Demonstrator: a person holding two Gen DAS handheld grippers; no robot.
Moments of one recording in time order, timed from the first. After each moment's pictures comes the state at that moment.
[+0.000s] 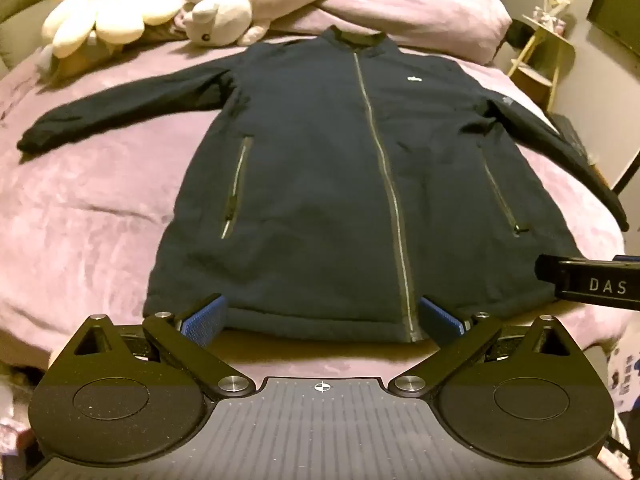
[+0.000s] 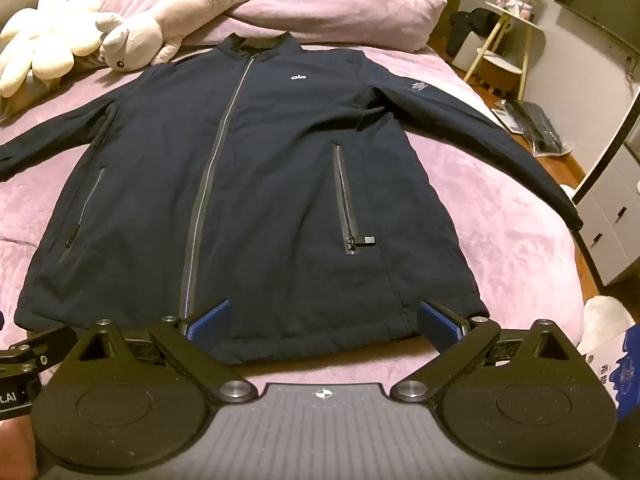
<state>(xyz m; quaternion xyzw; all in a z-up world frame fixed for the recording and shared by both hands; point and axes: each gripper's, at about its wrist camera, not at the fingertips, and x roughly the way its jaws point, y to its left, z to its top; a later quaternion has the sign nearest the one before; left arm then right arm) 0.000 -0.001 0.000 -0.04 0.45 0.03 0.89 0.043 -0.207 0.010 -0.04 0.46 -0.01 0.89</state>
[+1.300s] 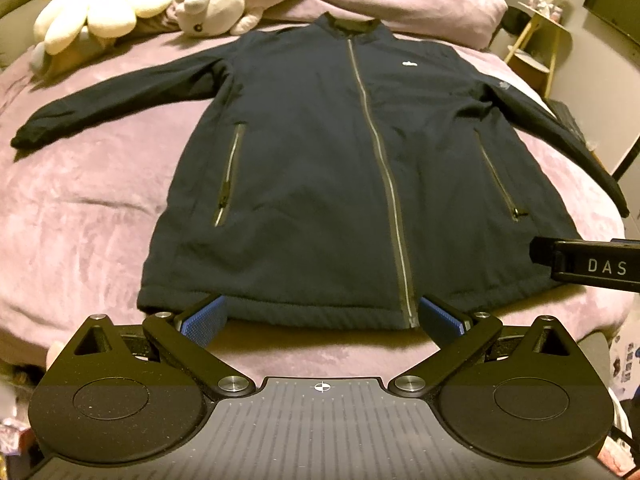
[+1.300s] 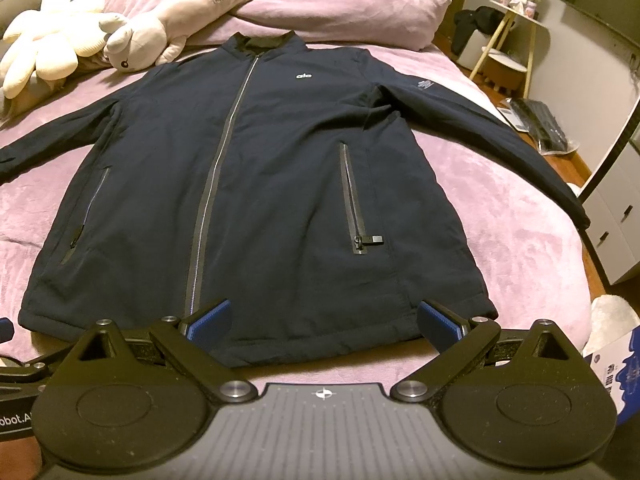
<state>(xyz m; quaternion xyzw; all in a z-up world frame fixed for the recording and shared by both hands) 0.002 -0.004 -0.007 -0.05 0.47 0.01 0.88 0.045 -0.208 0.010 -0.04 0.46 0.00 0.89</state>
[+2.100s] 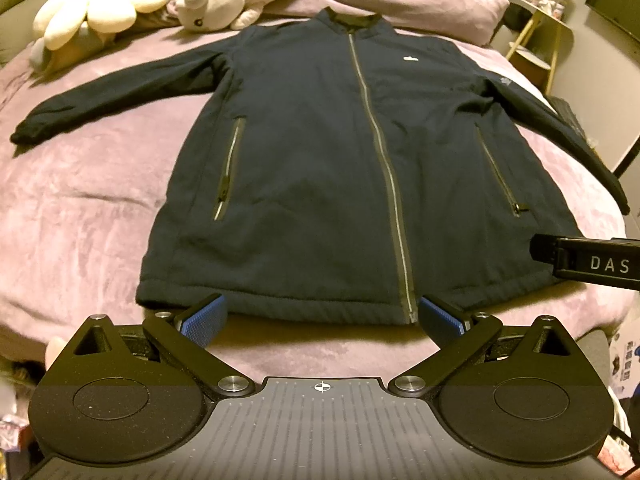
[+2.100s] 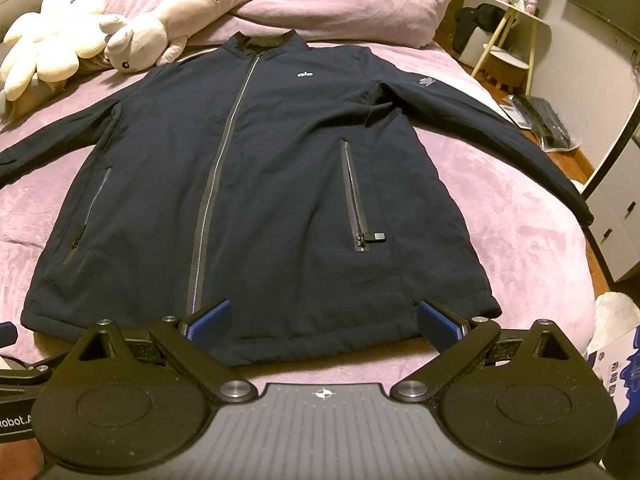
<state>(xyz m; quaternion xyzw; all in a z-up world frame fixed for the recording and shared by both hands) 0.001 -0.004 -0.010 -0.05 0.47 0.01 0.88 0.045 -0.208 0.010 -0.04 0.46 0.00 0.89</state>
